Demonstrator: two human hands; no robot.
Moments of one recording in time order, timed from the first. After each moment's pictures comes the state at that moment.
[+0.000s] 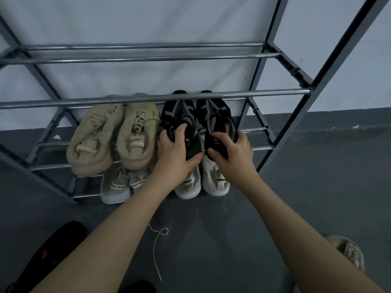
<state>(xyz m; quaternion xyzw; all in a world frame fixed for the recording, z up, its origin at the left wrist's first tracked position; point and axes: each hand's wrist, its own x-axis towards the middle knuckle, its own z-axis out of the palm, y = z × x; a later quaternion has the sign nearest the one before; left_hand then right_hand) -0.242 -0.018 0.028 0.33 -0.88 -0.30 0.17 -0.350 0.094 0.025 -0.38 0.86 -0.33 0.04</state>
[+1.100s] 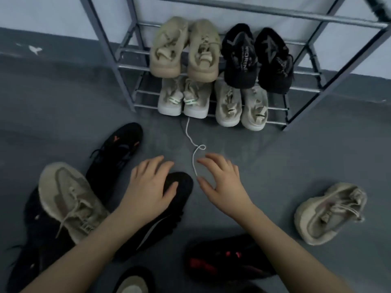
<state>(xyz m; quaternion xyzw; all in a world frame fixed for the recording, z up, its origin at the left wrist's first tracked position) 0.049 0.102 -0.007 0.37 -0.91 -0.17 0.05 -0.124 0.200 -0.025 -0.57 0.76 -0.26 0.15</state>
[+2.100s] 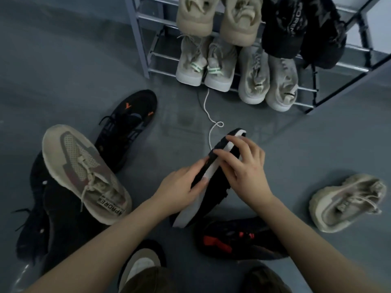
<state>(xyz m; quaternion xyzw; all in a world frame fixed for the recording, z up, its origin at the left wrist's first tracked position) 0.053 0.124 -0.082 0.31 -0.85 -0.42 0.04 -0.120 0.201 -0.070 -0.63 0.74 -0.22 -0.02</state>
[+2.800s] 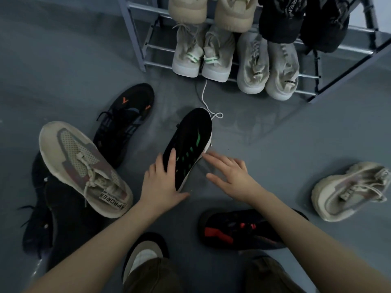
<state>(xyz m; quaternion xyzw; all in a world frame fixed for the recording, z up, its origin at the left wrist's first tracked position) 0.081 0.129 -0.109 0.46 -0.85 -0.21 -0.10 -0.116 0.219 -0.096 -0.62 0.71 -0.11 0.32</state>
